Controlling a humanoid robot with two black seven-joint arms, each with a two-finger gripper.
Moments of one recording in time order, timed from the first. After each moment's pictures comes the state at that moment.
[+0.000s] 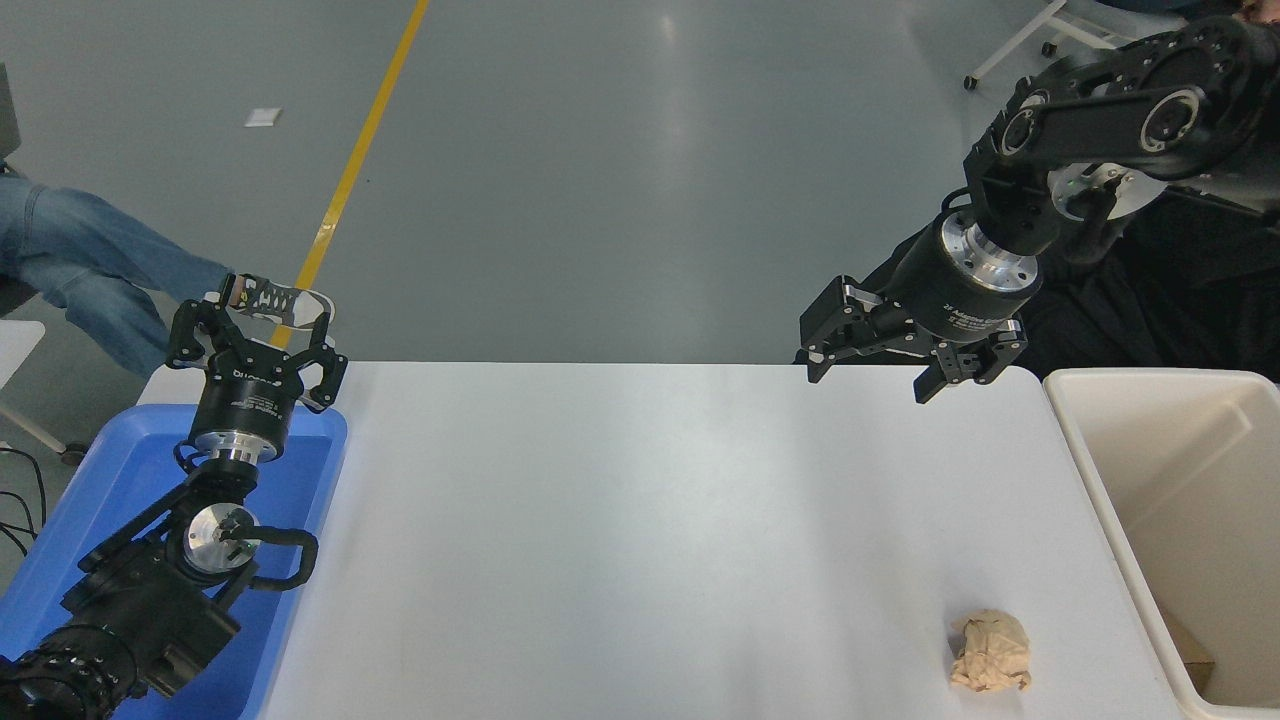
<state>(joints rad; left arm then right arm) -0.60 0.24 -0.89 -0.42 -0.07 -0.57 -0.53 2.04 -0.18 -1.26 1.19 0.13 0.77 -0.11</state>
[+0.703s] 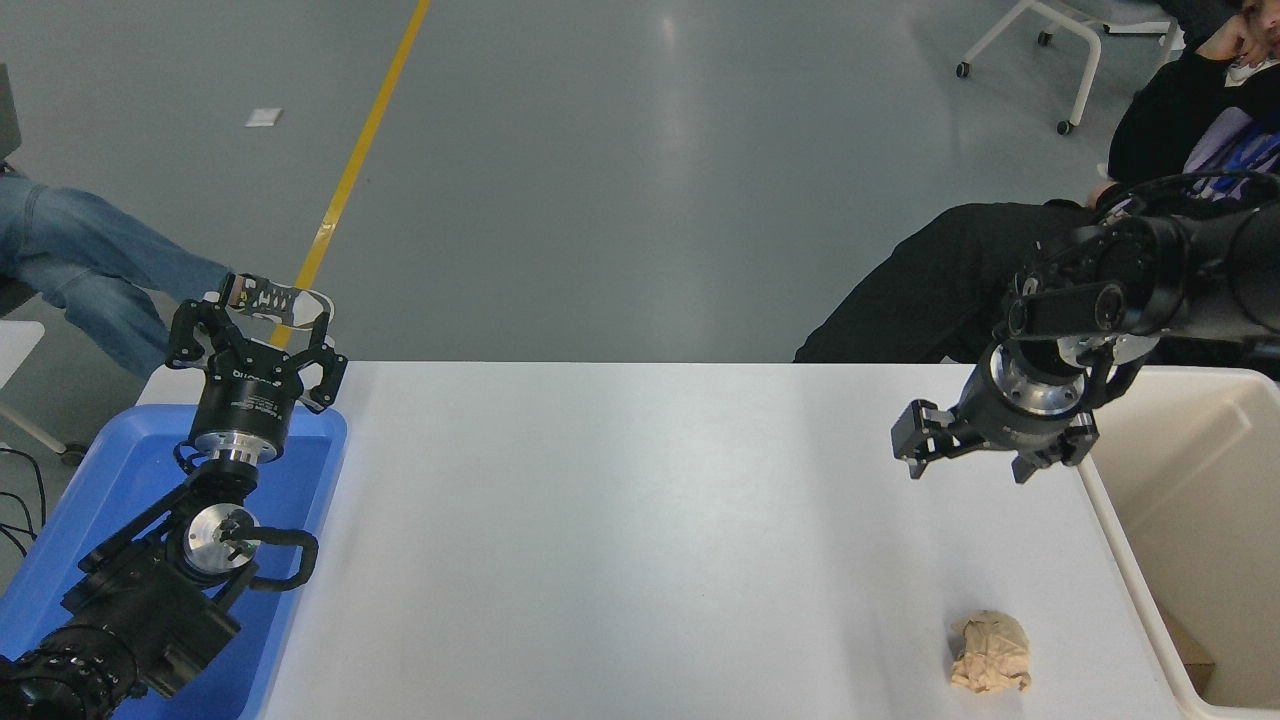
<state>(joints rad) -0.60 0.24 -0.89 -0.42 -0.07 -0.57 -0.53 1.71 -0.18 -1.33 1.20 -0.09 0.49 -0.11</state>
